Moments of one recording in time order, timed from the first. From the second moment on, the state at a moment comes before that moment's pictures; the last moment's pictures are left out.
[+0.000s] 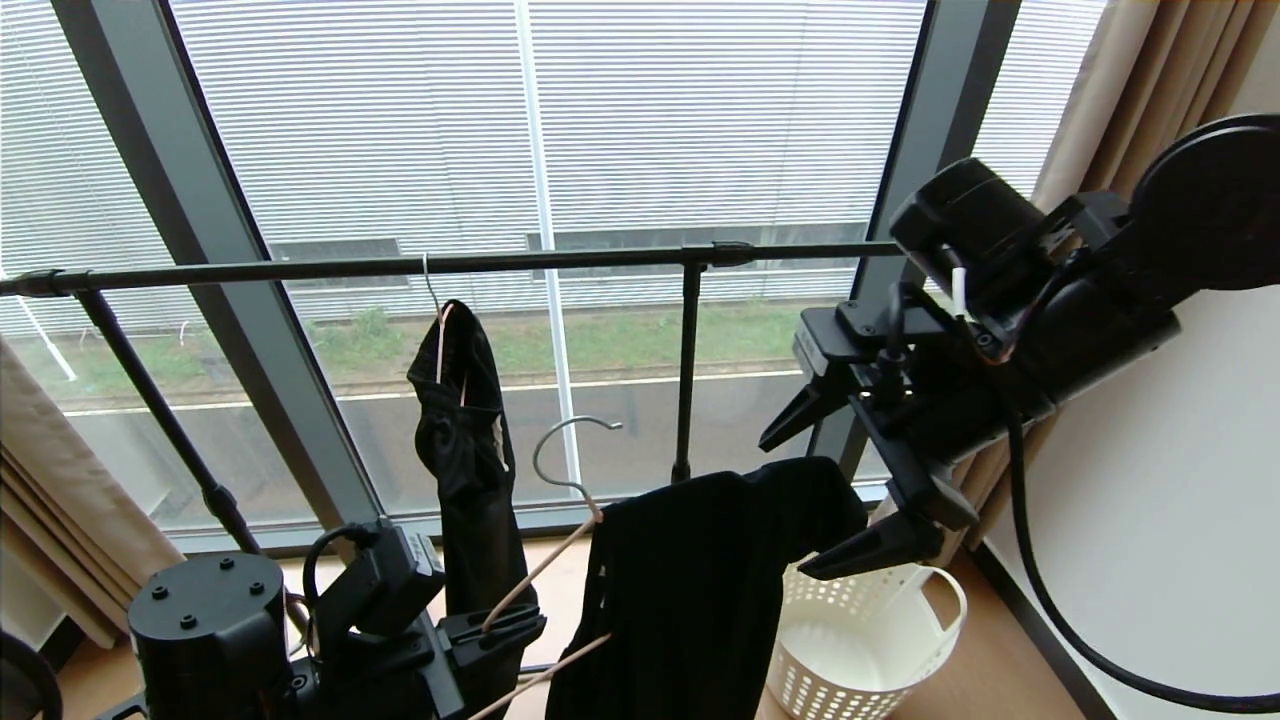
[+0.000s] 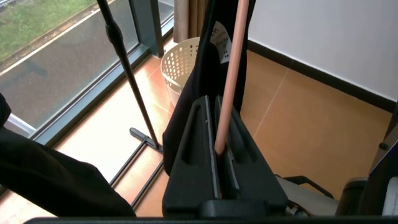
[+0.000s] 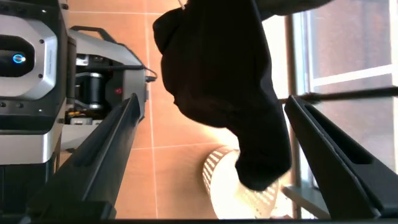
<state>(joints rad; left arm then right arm) -0.50 1.83 -0.04 -1.47 -0.41 0.14 0.53 1.88 -1.73 0.96 0.52 -0.97</state>
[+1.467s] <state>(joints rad) -0.54 1.78 -0.02 -1.47 -0.41 0.14 0.60 2.07 -1.80 0.92 0.53 -0.93</state>
